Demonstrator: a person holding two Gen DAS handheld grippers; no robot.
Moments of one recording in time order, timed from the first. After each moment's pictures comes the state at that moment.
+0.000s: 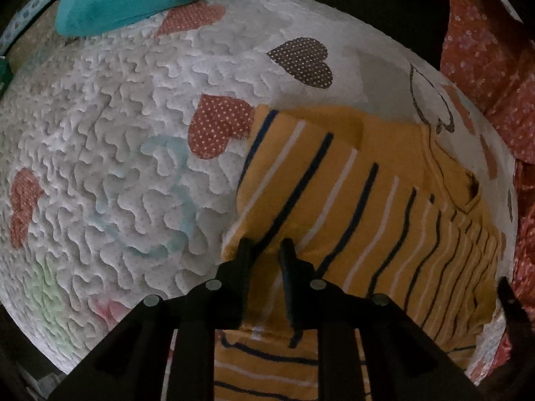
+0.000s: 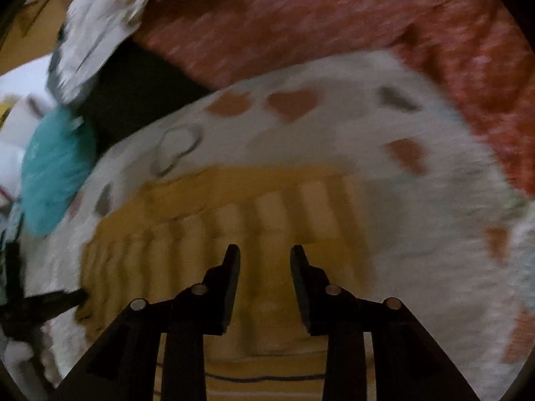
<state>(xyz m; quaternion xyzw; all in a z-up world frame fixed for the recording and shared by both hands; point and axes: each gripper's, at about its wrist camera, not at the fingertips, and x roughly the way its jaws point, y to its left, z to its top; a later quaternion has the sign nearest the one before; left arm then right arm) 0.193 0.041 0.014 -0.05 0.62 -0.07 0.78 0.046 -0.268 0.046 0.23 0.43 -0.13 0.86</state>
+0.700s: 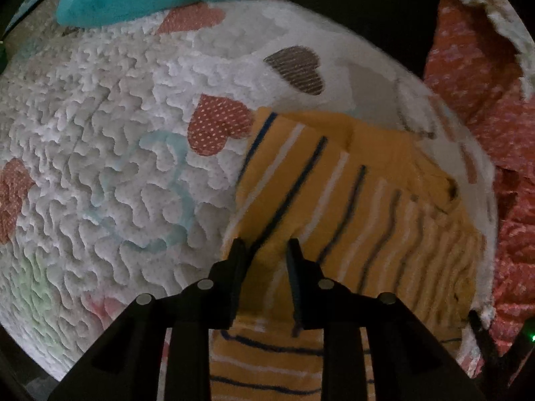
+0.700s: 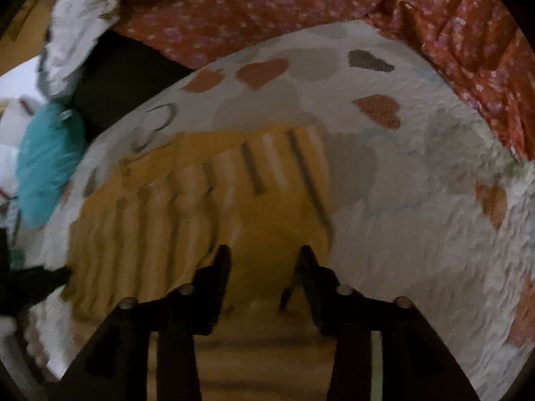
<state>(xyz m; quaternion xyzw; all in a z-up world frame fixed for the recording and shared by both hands) 0.182 0.055 0.019 -0.10 0.59 -0.12 0.79 -0.022 -0.284 0.036 0.23 0.45 -0.14 0.85</state>
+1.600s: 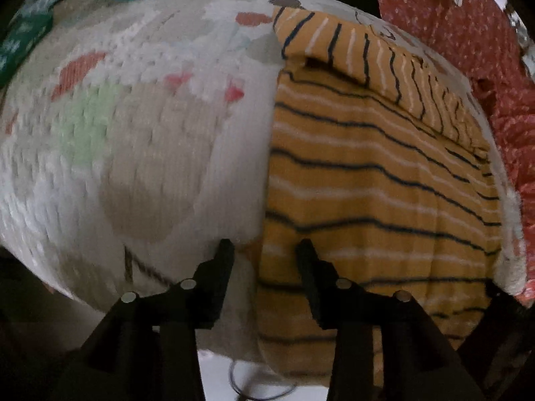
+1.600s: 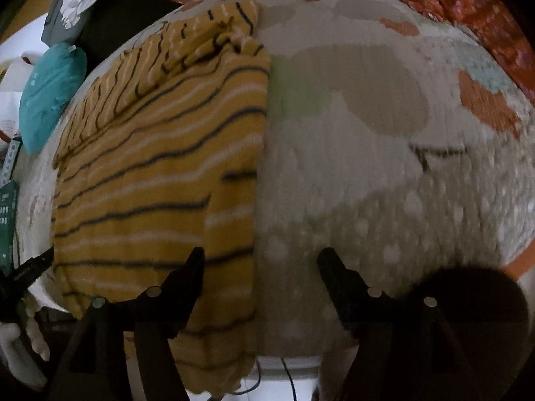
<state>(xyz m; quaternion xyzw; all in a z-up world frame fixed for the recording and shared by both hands) -0.026 0.128 -0.009 -0.03 0.58 -0.15 0.80 -0.216 -0.233 -0.019 0.25 0.52 -0.16 0.80</state>
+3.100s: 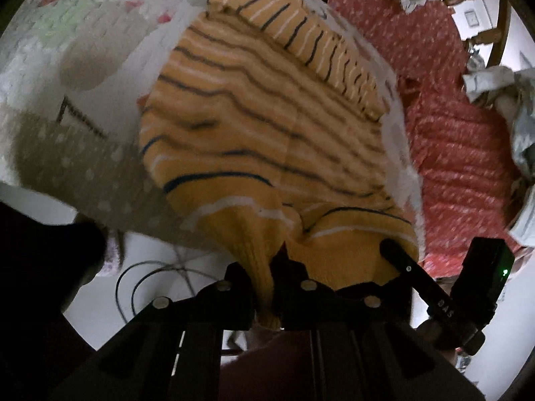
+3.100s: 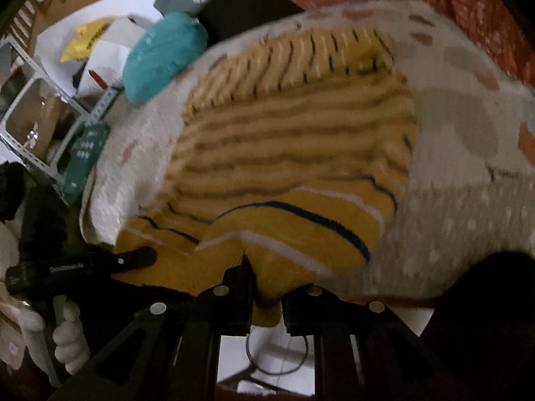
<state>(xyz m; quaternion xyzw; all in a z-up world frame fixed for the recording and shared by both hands) -0.118 0.127 0.041 -0.18 0.63 -0.27 0.70 -0.227 -0.137 0.059 0.23 0.47 0.02 0.85</state>
